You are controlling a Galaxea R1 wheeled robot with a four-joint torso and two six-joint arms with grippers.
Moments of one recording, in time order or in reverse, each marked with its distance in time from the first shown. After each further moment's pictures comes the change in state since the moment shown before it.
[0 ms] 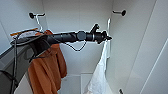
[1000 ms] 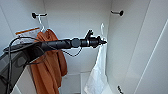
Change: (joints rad) left arm 0.086 -0.104 0.118 0.047 -0.090 0.003; right arm -0.002 0.000 0.000 0.000 0.003 0.000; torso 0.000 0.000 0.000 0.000
